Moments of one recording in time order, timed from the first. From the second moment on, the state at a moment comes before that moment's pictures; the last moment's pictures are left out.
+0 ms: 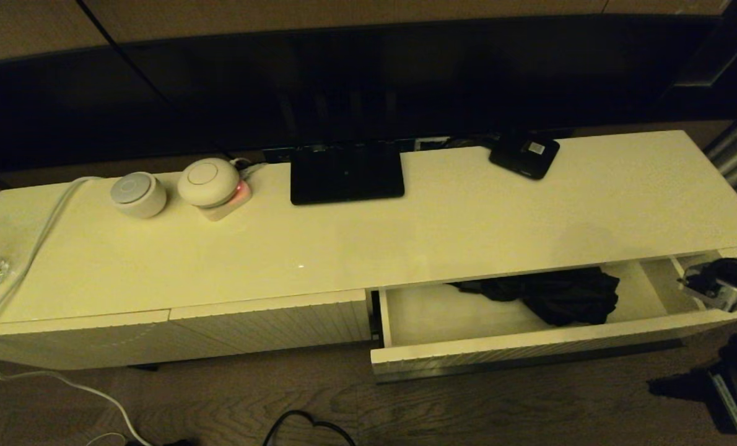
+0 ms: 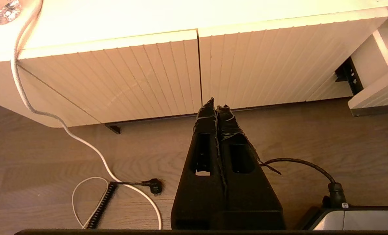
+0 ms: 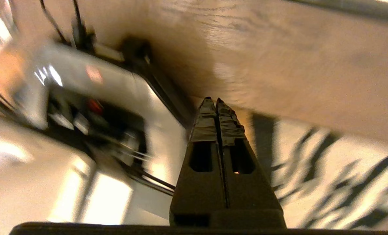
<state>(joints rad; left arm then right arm) 0.00 0.00 0.00 0.00 0.00 0.02 0.17 1.28 -0.86 0.53 0.15 0.01</state>
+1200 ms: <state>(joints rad) 0.00 0.00 0.00 0.00 0.00 0.02 0.23 1.75 -1.22 0.52 0.07 0.42</state>
